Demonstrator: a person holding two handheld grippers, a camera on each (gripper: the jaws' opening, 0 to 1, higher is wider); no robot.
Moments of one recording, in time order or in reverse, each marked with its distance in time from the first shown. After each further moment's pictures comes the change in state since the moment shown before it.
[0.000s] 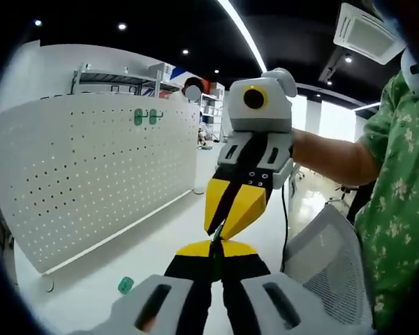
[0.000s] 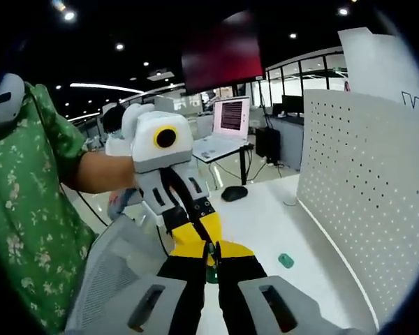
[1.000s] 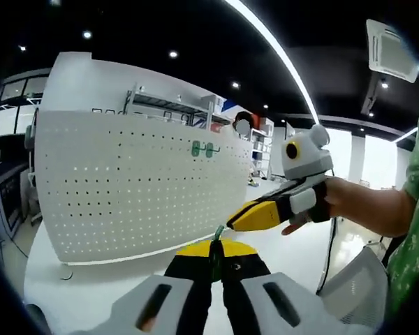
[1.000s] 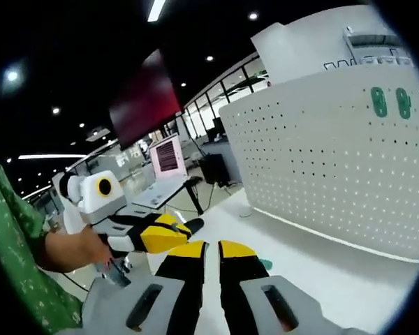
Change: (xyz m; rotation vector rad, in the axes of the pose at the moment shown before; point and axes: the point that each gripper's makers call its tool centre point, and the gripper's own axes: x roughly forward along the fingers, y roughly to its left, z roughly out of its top) left arm -0.017 0.051 0.035 -0.130 -0.270 0.322; right arm -0.021 -0.062 0.011 0.357 -0.241 -0.317
